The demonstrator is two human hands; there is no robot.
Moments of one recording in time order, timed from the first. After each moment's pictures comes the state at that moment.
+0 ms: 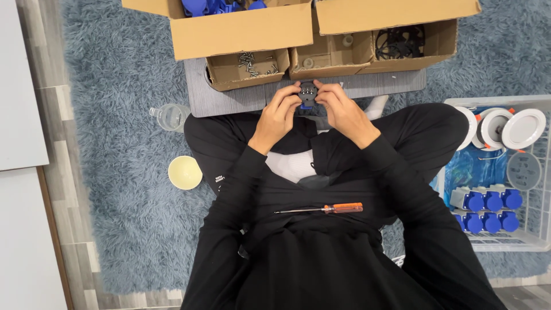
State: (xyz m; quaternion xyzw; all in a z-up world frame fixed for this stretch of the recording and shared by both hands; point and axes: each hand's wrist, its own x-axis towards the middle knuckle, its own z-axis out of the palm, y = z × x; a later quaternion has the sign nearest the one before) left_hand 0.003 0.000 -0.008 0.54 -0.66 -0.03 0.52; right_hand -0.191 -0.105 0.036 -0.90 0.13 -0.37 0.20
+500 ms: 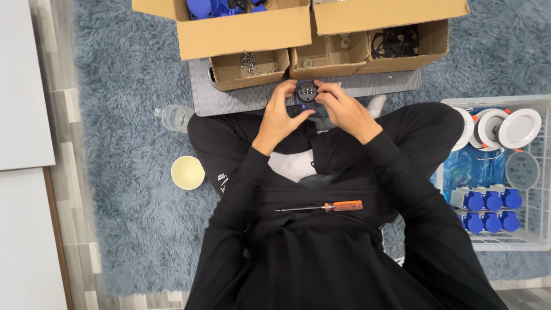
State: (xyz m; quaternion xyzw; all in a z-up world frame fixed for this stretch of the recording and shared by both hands) left_hand -0.007 0.001 -0.013 0.57 -0.59 -0.15 0.56; right_hand -0.203 -0.106 0.041 -0.92 0.12 -0.33 0.15
